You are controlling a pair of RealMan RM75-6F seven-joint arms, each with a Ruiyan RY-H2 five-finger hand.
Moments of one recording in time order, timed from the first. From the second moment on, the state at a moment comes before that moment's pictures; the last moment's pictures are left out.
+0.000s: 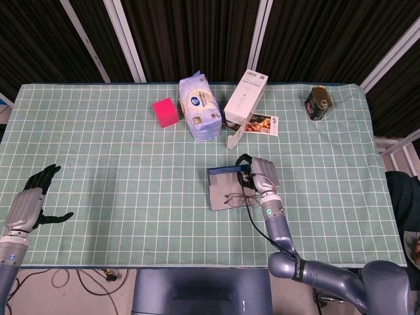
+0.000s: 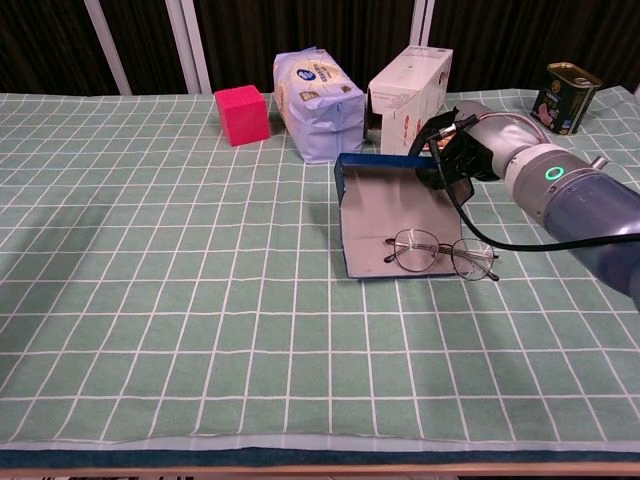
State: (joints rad) left arm -0.27 -1.11 -0.10 -1.69 1.27 1.19 -0.14; right arm 0.74 -1.82 0.37 -1.28 -0.91 1.10 -0.16
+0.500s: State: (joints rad) left arm -0.26 -1.11 -0.10 -1.69 1.28 1.19 -0.14; right arm 0.78 -1.87 0.40 -1.23 -0.93 1.07 -0.16
